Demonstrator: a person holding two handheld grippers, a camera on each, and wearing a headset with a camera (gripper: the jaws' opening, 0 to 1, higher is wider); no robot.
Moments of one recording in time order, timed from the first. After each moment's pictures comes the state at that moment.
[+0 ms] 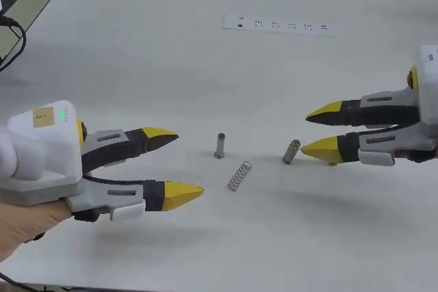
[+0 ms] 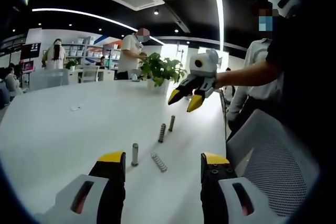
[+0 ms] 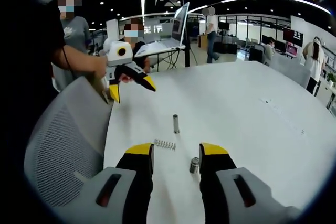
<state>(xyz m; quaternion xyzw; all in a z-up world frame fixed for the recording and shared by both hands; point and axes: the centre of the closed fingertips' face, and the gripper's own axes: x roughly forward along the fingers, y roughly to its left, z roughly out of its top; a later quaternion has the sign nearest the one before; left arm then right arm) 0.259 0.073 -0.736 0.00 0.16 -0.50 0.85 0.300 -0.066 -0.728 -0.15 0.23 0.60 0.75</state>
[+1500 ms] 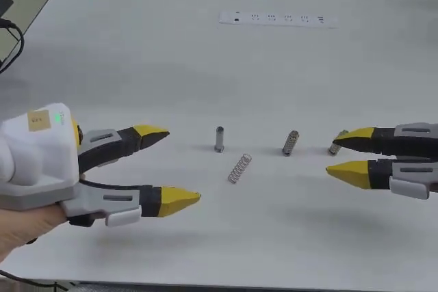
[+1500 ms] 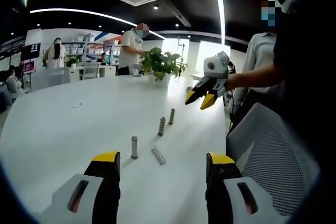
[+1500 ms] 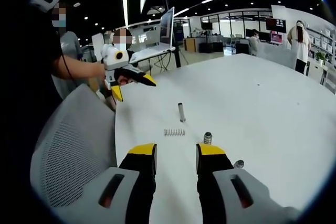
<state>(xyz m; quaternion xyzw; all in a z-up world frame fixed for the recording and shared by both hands) 0.250 0.077 -0.743 0.02 0.18 -0.49 0.85 0.267 -0.090 -0.739 -0.08 0.25 0.56 0.79</state>
